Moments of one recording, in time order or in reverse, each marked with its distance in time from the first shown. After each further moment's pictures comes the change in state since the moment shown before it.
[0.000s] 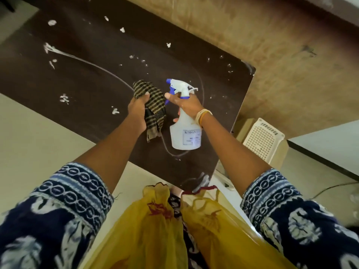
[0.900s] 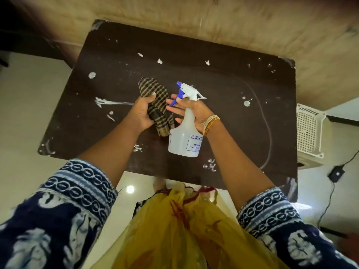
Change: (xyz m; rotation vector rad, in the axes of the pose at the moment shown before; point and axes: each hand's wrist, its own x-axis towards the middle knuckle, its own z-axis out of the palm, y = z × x) left_hand 0.125 0.218 -0.110 0.213 -0.364 -0.191; right_hand 0.096 -0.094 0.205 0.660 -0.039 0.072
